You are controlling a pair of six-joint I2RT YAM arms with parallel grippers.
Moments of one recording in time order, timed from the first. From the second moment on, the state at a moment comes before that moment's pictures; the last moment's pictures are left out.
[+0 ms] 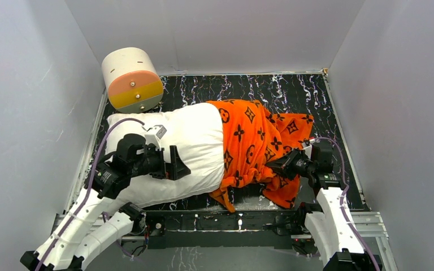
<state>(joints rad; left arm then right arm) -0.52 0.69 0.86 -0.85 0.36 -0.50 -0.02 0.68 0.39 -0.48 -0.72 0.95</state>
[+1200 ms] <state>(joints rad) -1.10 0.87 0.67 -0.63 -0.55 -0.82 0.01 0.82 0.91 -0.83 0.01 0.62</state>
